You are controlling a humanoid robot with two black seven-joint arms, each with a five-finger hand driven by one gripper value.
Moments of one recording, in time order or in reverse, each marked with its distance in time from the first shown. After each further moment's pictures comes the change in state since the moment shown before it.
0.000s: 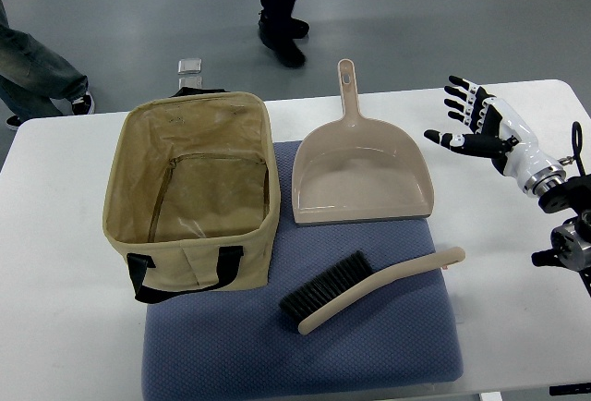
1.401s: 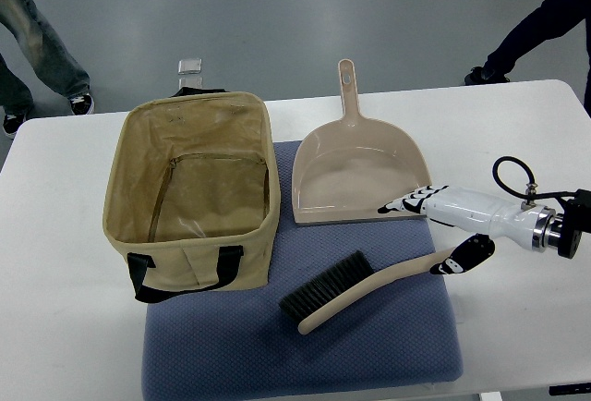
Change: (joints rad) left arm 0.000 0.000 0.000 0.000 0.000 0.000 0.000; right arm 0.145 -0.532 -0.636 0.337 -0.641 0.000 0.150
